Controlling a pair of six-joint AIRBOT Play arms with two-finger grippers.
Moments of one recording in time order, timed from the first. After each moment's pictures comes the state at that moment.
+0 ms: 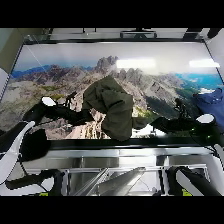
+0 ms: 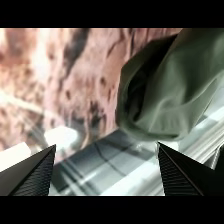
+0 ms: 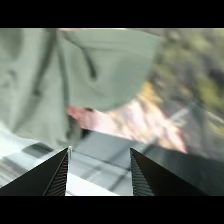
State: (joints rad) left arm -0.12 -1.41 0.86 0.75 -1.14 -1.25; right arm -0.24 -1.04 0.51 -0.66 1.14 1.10
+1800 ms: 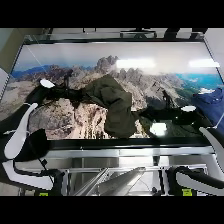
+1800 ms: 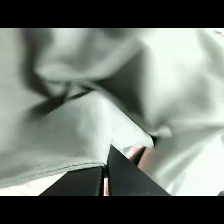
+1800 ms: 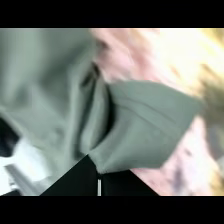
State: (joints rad) left arm -0.05 -1.60 1.25 0.66 -1.12 -1.17; right arm -0.10 -1.30 0.67 -0.36 1.04 0.93
